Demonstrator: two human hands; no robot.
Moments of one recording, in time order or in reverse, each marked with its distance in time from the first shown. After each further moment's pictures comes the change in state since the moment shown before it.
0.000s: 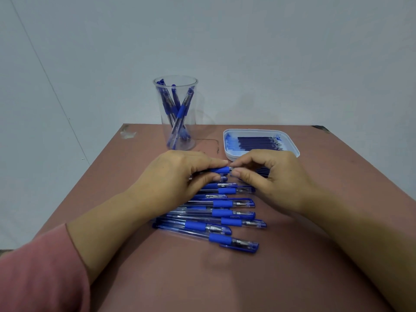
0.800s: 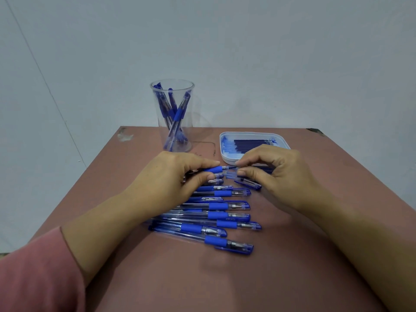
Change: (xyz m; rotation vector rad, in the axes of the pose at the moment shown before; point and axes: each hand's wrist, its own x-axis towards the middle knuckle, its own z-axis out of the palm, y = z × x) left_hand 0.001 0.006 -0.004 -0.039 0.023 -0.131; right_hand -0.002 0.012 -0.009 0.005 0.135 -0.017
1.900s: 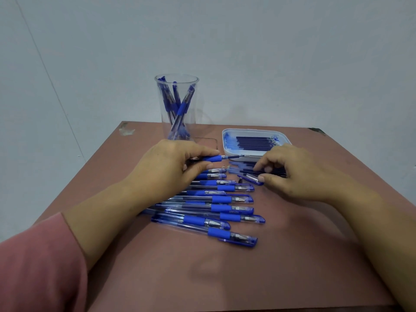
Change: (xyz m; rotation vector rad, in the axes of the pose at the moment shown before) left_hand 0.001 -0.006 -0.001 0.071 0.041 -0.013; right_hand -0.001 0.025 -0.029 -0.442 -0.363 0.111
